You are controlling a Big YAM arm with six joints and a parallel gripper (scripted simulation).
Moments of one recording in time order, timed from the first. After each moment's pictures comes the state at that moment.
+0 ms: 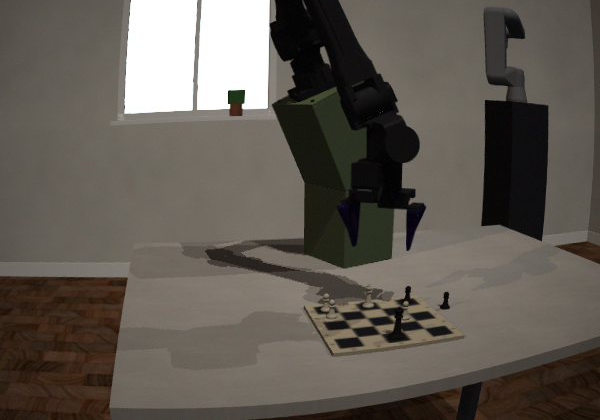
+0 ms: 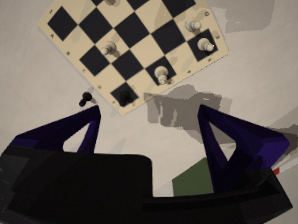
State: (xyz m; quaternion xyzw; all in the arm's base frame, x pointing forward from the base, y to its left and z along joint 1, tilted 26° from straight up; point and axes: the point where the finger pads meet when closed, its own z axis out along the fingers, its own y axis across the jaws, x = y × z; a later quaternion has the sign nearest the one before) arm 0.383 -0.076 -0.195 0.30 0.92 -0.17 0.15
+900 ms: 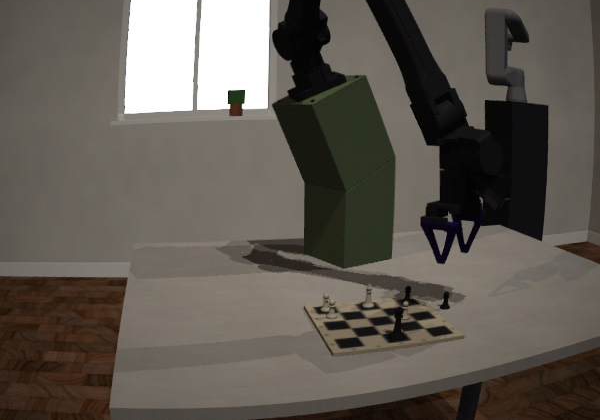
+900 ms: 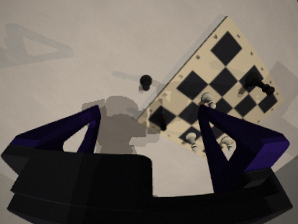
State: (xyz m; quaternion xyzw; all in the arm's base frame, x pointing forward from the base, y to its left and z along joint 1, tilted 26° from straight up) arm 0.429 0.032 -0.257 -0.30 0.93 -0.22 0.04
